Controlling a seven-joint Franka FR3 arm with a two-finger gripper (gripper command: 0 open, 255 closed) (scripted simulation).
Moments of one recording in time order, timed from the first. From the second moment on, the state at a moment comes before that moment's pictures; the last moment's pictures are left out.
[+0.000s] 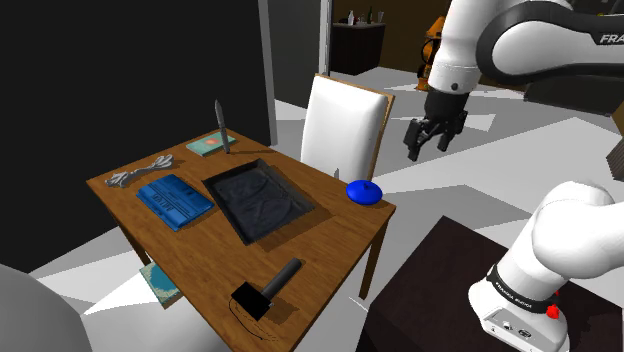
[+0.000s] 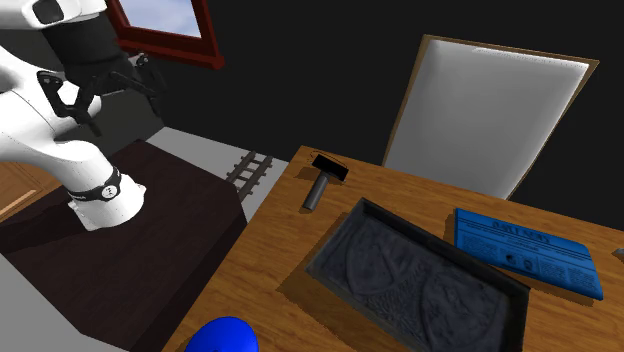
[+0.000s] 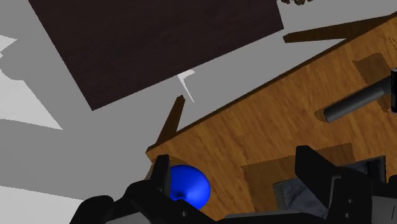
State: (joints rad) arm 0.00 -0.85 0.15 -2.51 0.06 1.68 0.44
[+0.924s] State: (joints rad) arm -0.04 -0.59 0.54 -2.58 0.27 2.00 1.04
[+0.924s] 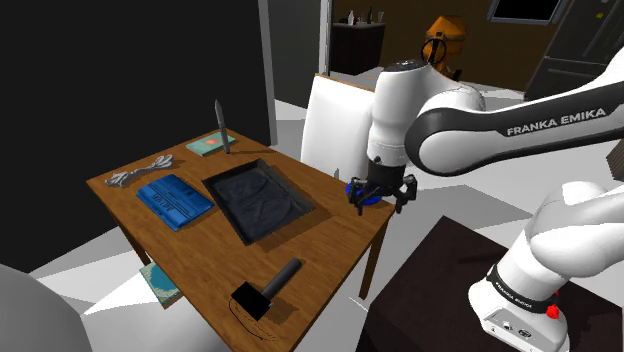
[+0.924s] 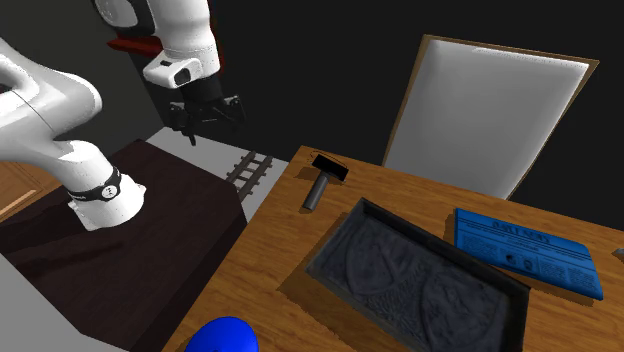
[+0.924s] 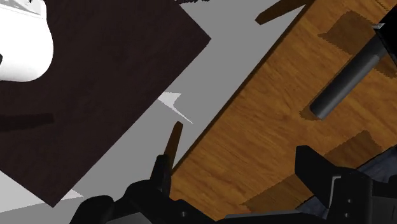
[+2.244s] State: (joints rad) arm -0.05 0.44 0.72 -2.10 -0.37 2.33 2.22
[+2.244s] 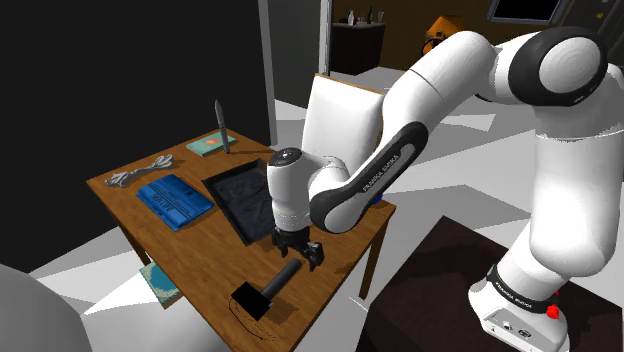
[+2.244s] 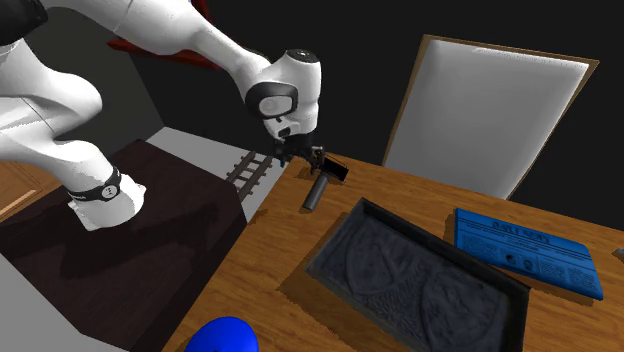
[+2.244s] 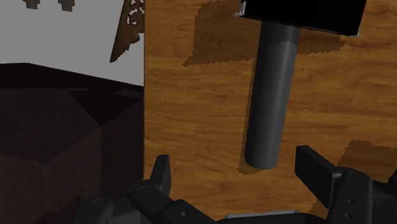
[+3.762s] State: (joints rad) arm 0.13 0.77 0.53 -1.83 -0.49 2.39 2.44
